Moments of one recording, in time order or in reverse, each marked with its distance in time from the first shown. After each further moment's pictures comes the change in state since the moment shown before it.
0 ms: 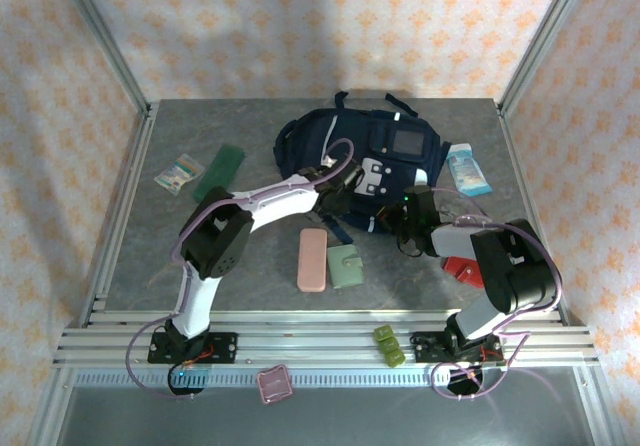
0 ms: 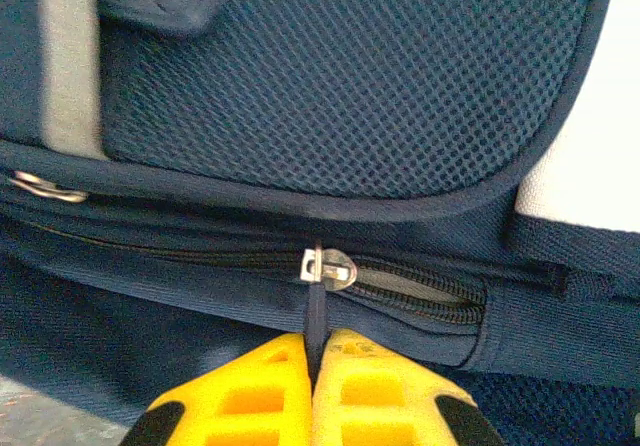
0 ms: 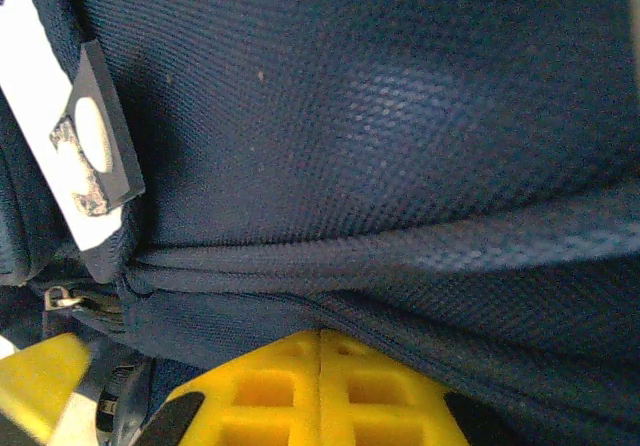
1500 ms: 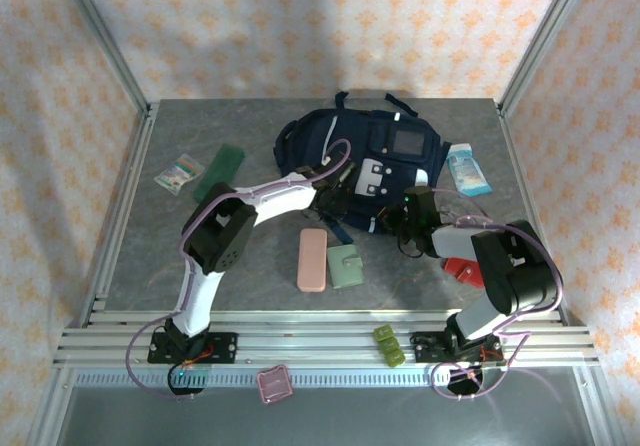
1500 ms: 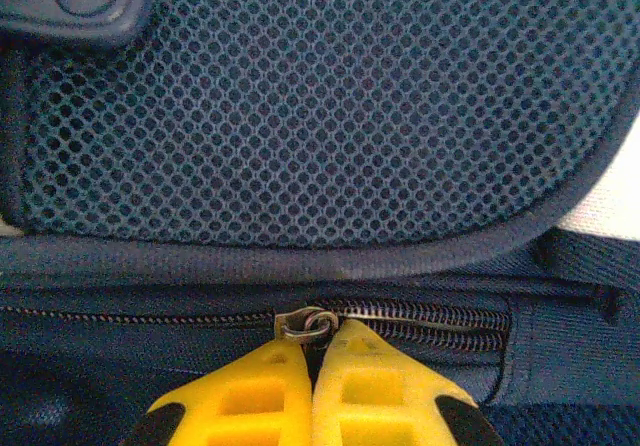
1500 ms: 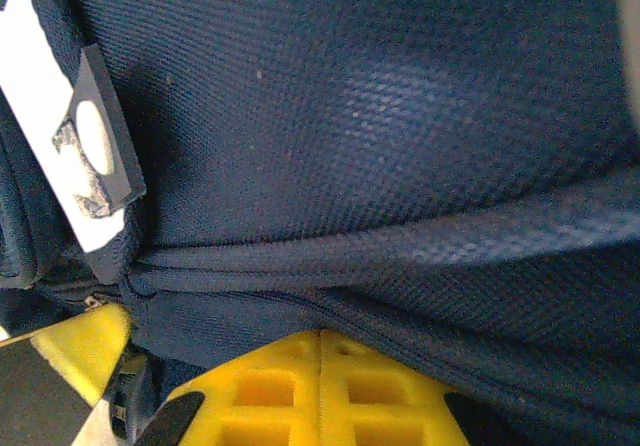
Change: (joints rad) left arm 0.038 0.041 -0.018 0.056 0.121 0.087; right arm -0.001 -0.009 -0.008 -0.002 0.007 0.000
